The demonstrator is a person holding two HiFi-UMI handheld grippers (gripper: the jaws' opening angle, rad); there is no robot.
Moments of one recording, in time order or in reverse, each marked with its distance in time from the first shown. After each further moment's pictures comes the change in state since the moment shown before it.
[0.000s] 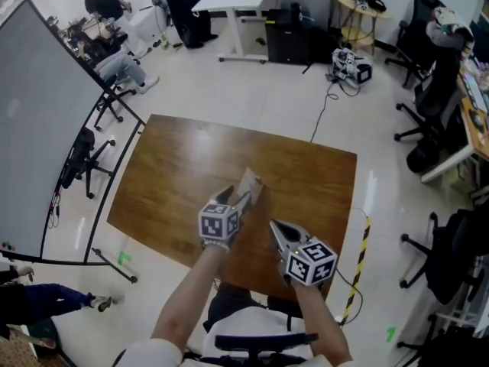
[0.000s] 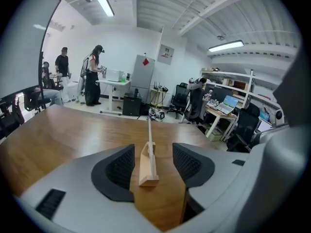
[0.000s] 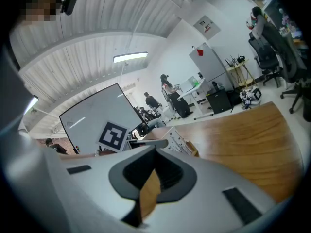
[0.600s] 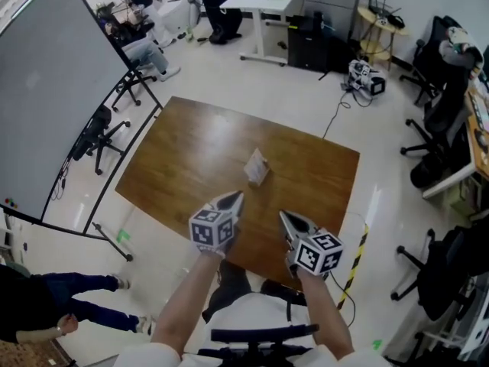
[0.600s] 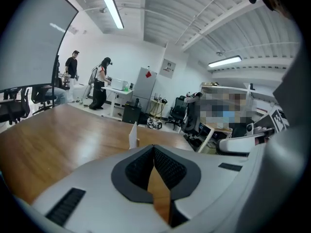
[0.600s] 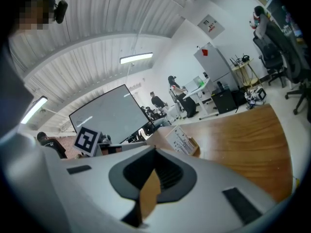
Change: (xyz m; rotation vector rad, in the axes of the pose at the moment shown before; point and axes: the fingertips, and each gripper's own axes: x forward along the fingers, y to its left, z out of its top) left arm -0.109 -0.056 -0.025 -0.085 -0.136 -0.016; right arm -0.057 0.017 -0.016 -0.020 0.008 0.068
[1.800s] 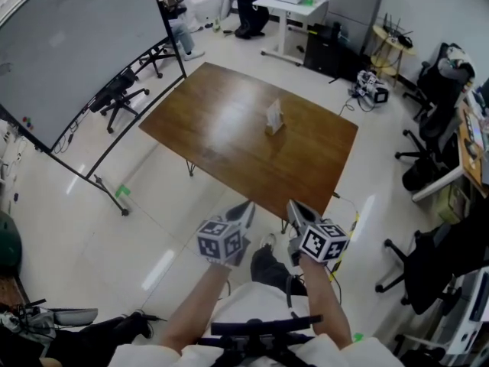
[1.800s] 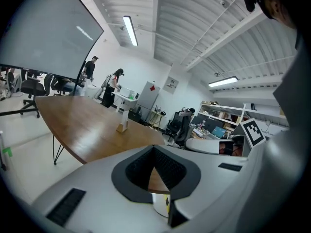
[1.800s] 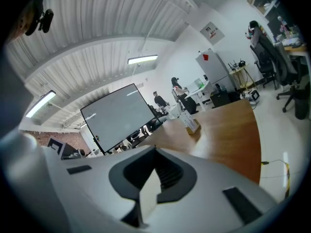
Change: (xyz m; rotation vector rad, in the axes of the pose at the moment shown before) left arm -0.230 -0.146 -0.152 -0.167 -0.178 0.010; right arm -0.159 0.115 -0.124 -0.025 -0.003 -0.005
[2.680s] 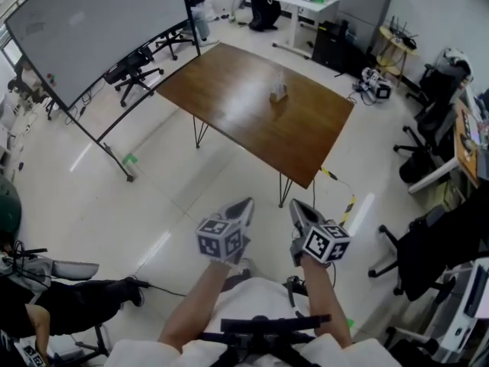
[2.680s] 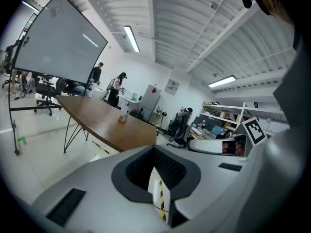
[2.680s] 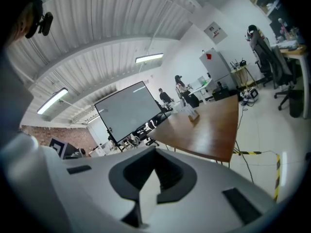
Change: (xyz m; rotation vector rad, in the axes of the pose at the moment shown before) left arm -0.141 -0.104 -0.106 -0.010 -0.041 0.062; right arm -0.169 0.062 -0.092 -0.029 0.039 0.045
